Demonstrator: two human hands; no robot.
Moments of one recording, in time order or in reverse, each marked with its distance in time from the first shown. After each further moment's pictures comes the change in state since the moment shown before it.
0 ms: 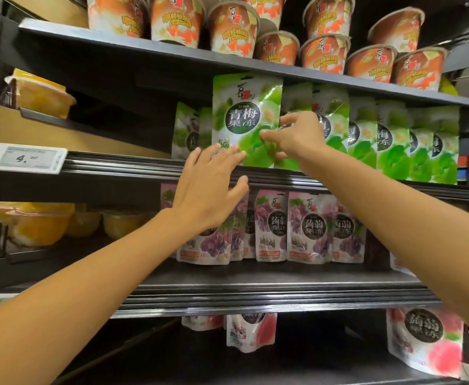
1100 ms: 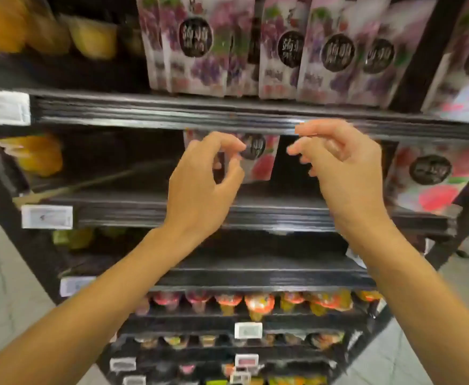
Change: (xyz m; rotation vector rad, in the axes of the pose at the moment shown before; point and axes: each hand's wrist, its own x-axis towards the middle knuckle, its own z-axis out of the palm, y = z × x) left_hand -0.234 0.107 0.042 -0.546 -0.084 -0.419; right_hand -0.266 0.159 -0.064 0.247 -0.189 0.104
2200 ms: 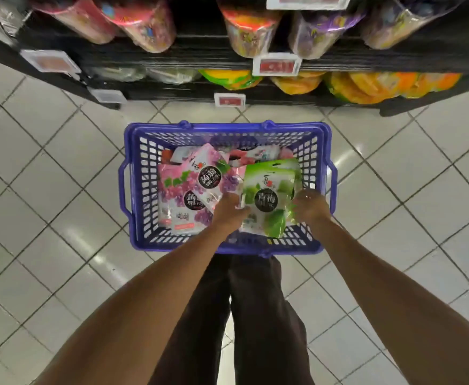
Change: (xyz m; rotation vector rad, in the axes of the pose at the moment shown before) left_hand -0.828 -0.303 0.302 0.070 -0.976 -1.717; right_hand -0.720 0.643 0.008 -0.496 -0.611 1.813
